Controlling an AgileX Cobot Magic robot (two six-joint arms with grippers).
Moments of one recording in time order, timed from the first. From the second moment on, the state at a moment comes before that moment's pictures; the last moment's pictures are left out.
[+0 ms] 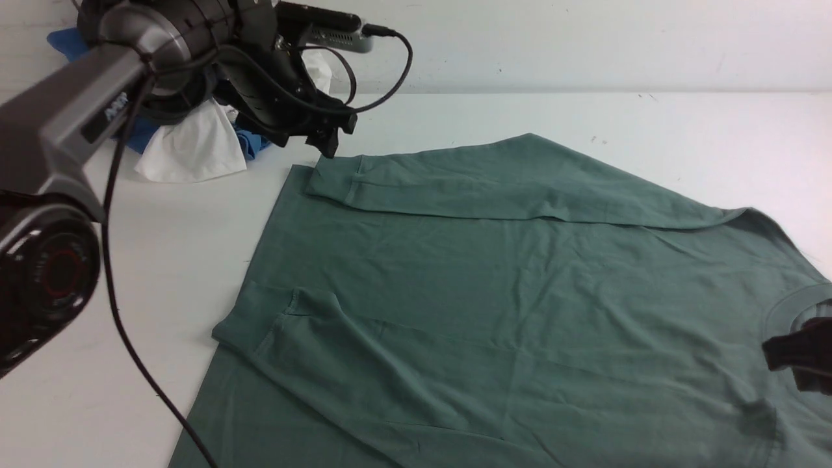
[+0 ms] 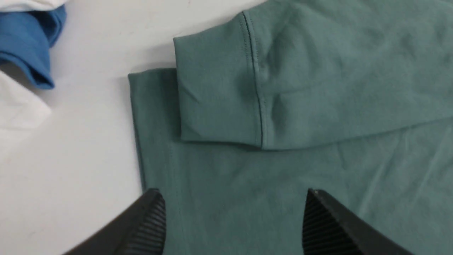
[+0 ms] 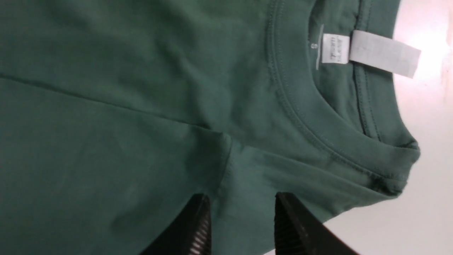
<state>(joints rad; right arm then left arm) 0.15 1.26 -0.83 -0.13 0.98 0.18 -0.24 2.30 -2.20 -0.07 1.04 0.06</state>
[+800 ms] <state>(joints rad) 0.15 1.36 -1.12 0.03 1.05 -0.02 -0.21 2.55 -2.29 -0.07 0.76 -0.06</state>
